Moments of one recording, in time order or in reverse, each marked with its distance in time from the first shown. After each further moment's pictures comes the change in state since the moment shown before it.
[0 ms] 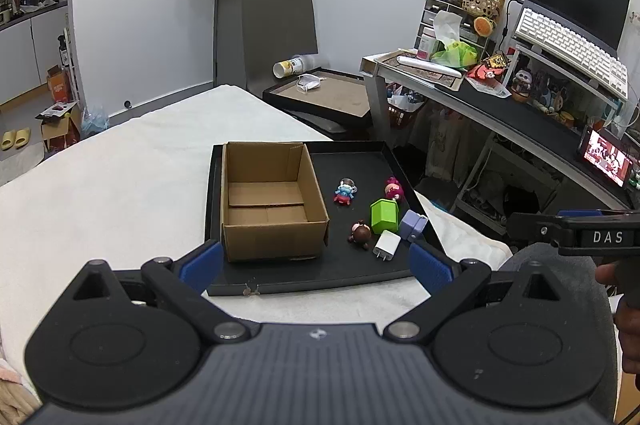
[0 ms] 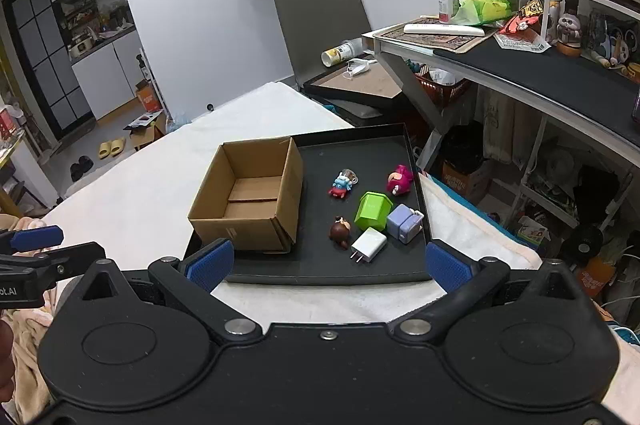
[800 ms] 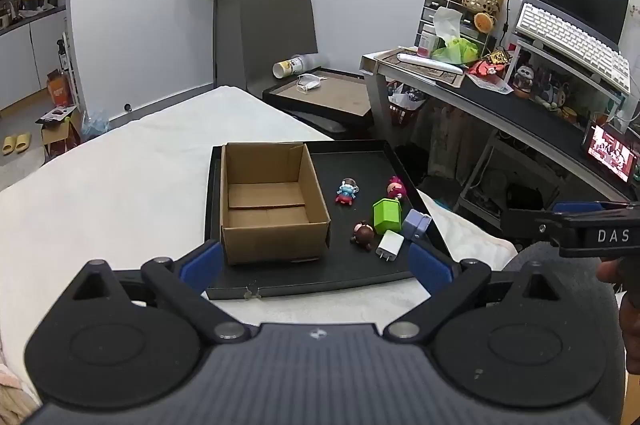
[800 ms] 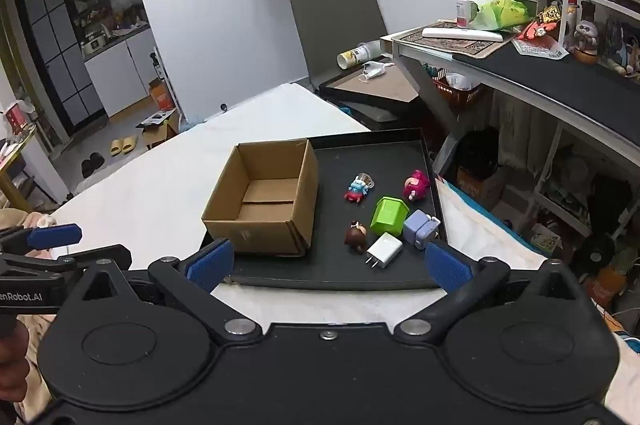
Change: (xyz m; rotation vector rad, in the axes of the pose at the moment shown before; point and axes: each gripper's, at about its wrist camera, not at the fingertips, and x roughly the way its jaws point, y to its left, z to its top) left arm 0.007 0.003 0.000 0.030 0.000 0.023; right arm 0.004 0.007 0.004 -0.034 -0.015 0.030
